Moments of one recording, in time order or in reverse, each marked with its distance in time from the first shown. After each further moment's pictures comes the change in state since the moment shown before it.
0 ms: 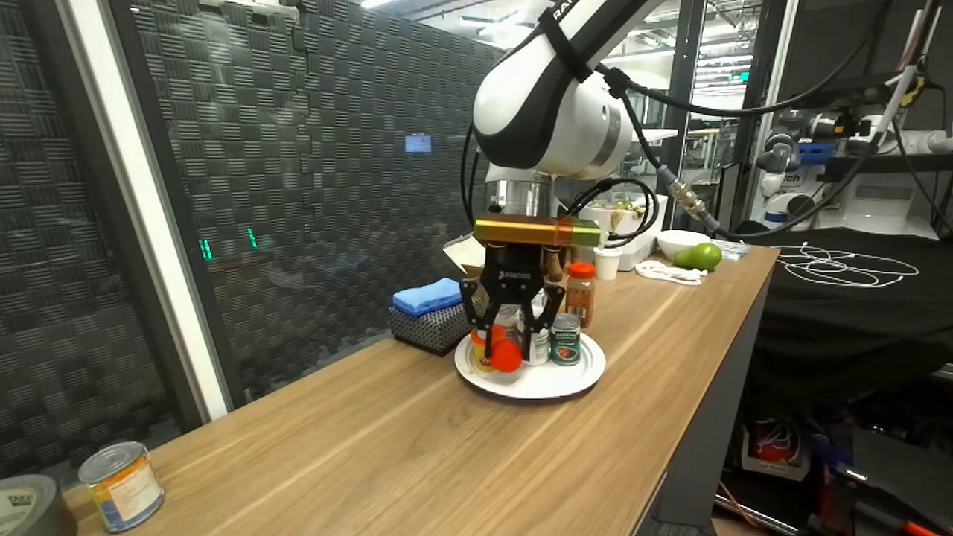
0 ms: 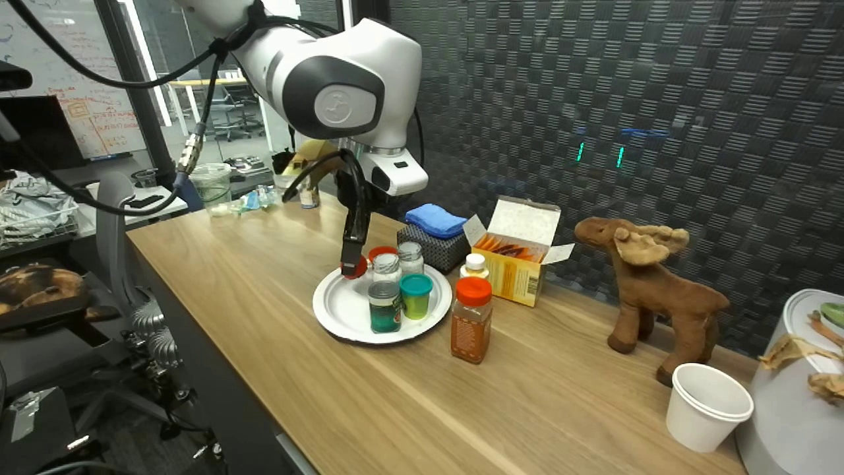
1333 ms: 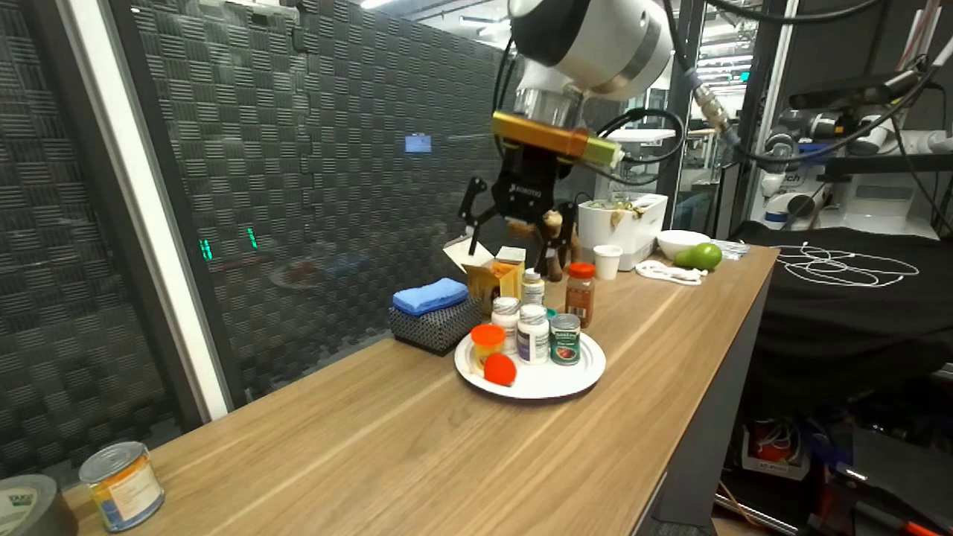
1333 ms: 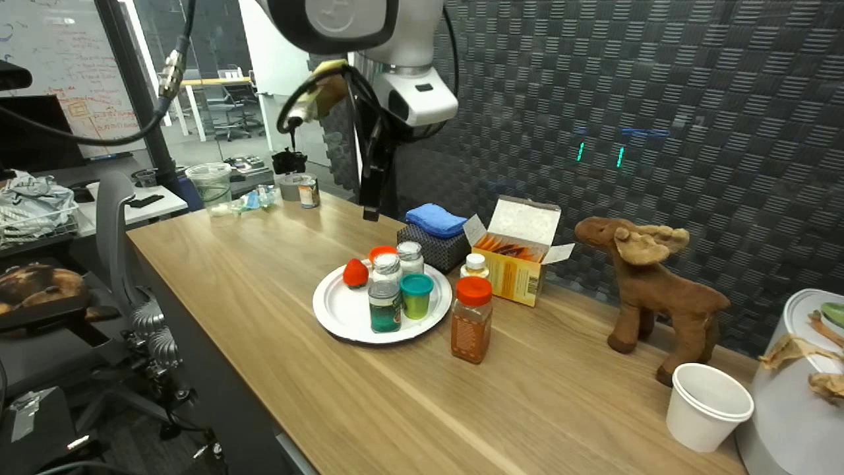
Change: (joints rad) arm -0.062 -0.175 -0.030 -0.005 0.112 -0.013 0.001
